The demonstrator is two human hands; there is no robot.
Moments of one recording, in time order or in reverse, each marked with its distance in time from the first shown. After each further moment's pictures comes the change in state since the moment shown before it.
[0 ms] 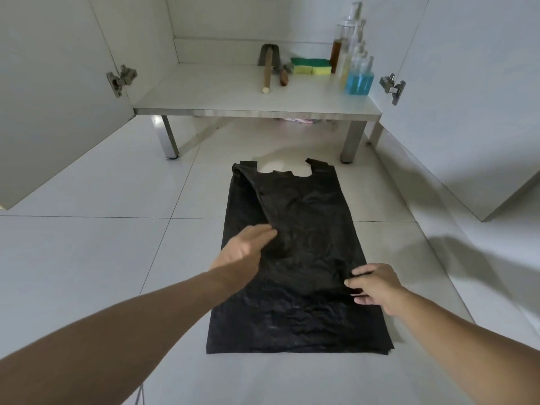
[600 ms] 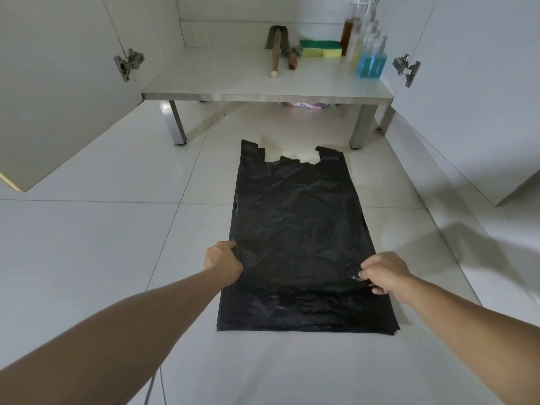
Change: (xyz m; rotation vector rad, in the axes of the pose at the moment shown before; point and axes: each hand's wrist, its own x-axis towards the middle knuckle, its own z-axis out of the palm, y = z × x) left_hand -0.035 -0.026 0.003 -0.170 -0.244 -0.961; right_hand -0.007 0.004 0.000 -0.366 0.062 -0.063
